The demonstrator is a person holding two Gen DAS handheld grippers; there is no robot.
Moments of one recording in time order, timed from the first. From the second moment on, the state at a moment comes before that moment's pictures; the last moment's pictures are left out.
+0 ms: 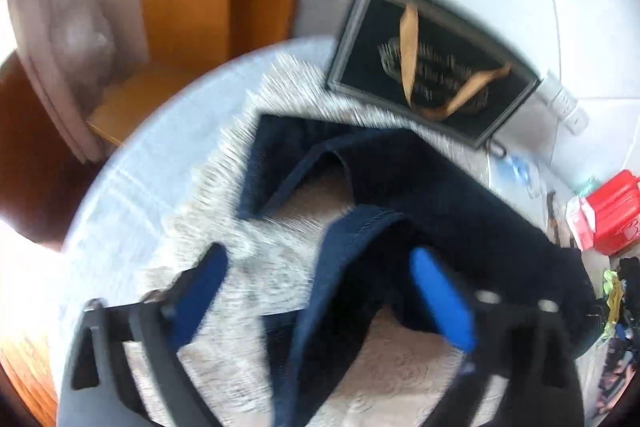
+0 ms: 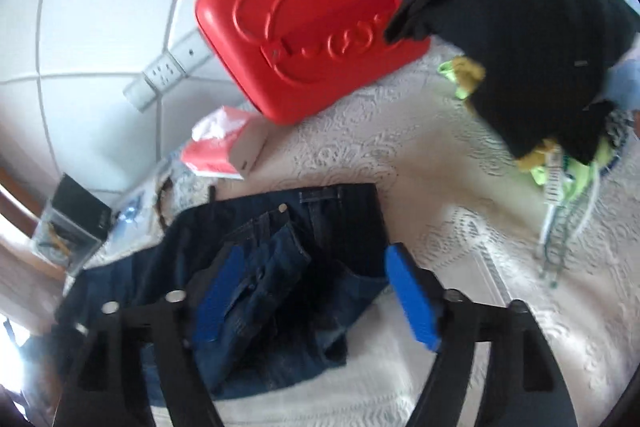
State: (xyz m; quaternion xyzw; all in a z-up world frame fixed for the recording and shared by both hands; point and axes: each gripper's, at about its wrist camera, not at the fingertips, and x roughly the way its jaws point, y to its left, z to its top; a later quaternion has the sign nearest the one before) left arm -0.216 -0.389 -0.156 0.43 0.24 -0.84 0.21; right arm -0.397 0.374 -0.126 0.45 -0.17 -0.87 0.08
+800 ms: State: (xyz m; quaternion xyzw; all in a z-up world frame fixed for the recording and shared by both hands) left arm -0.191 -0.352 -0.253 0.52 0.19 -0.81 0.17; right arm -0.394 0.312 -0.169 0.51 -0.21 -0.83 0.10
